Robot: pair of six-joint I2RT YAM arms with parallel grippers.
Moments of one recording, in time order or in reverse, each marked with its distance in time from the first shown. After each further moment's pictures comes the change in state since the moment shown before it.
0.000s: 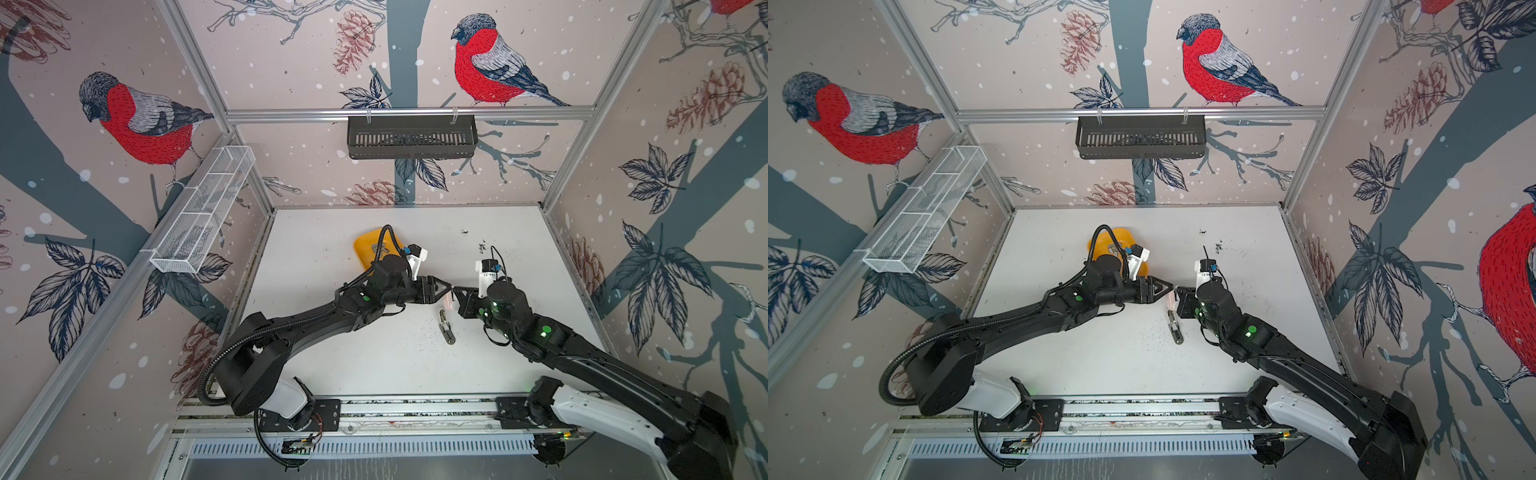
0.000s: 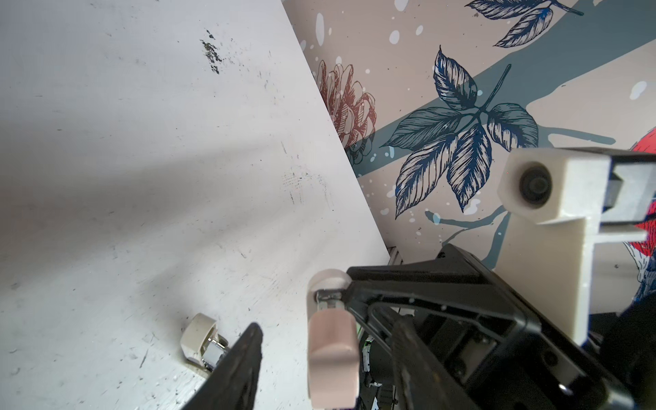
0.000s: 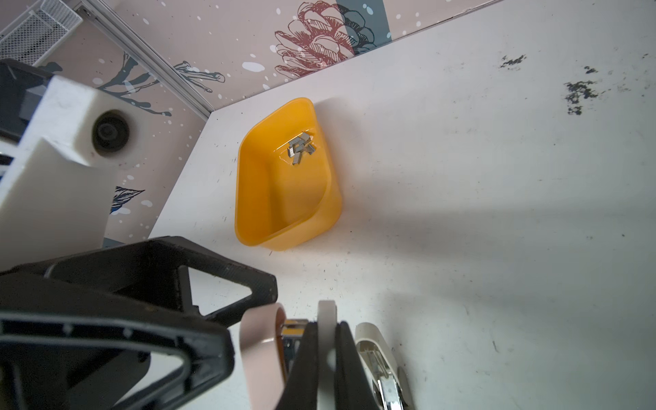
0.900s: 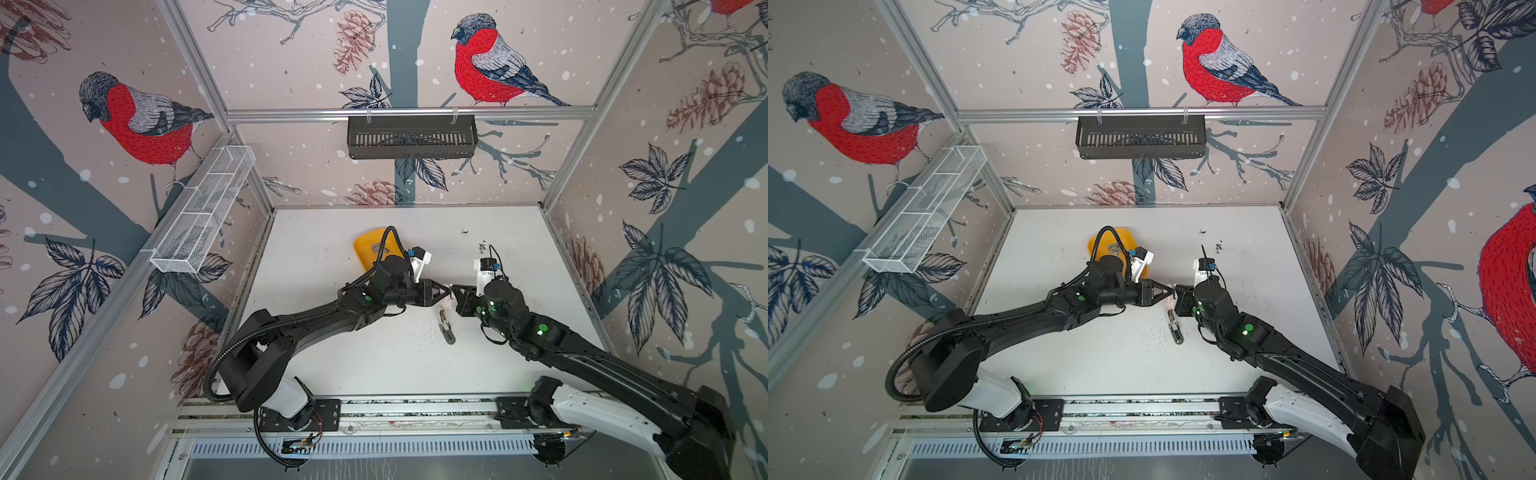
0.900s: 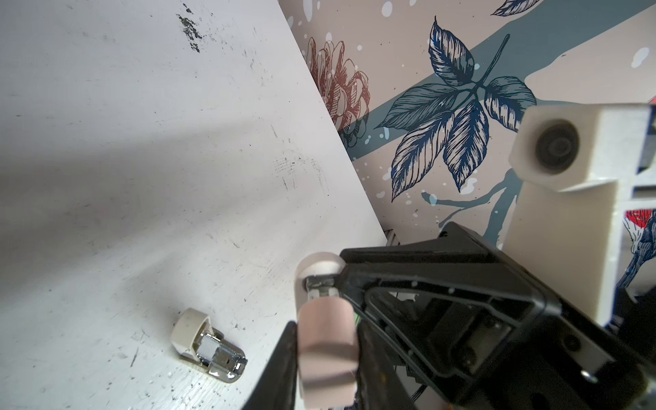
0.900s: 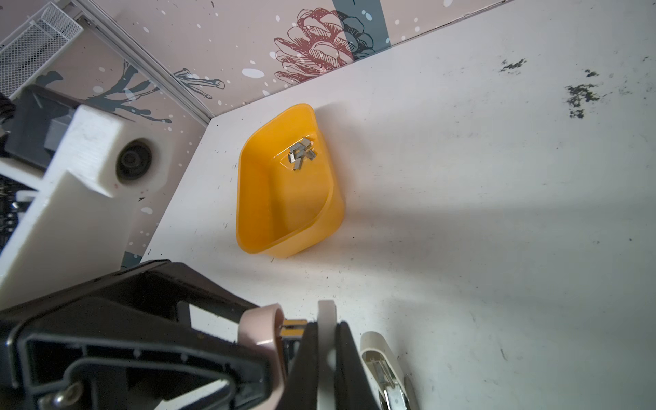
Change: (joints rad) left arm -0.002 0.024 0.000 0.004 0.057 0.035; right arm 0.012 0.026 0.005 0.026 0.018 0.015
